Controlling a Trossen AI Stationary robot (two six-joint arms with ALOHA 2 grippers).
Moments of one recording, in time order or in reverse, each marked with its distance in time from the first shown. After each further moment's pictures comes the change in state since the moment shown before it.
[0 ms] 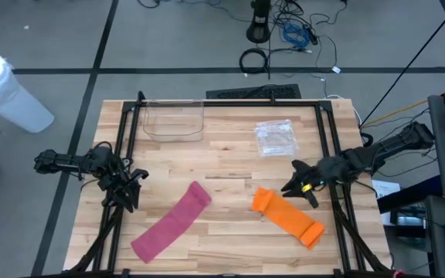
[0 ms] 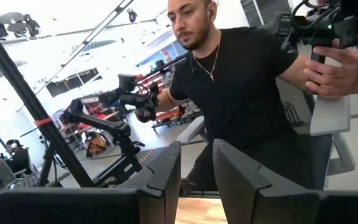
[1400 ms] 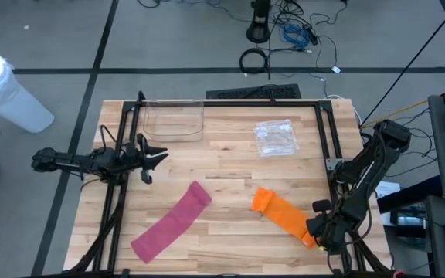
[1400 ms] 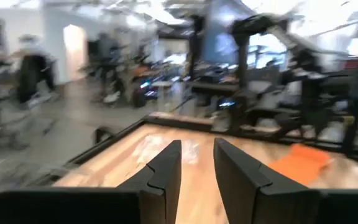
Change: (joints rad) left arm -0.004 0.075 0.000 -0.009 -1.308 -0.335; right arm 0.679 0.681 0.311 -0.501 -0.108 0.346
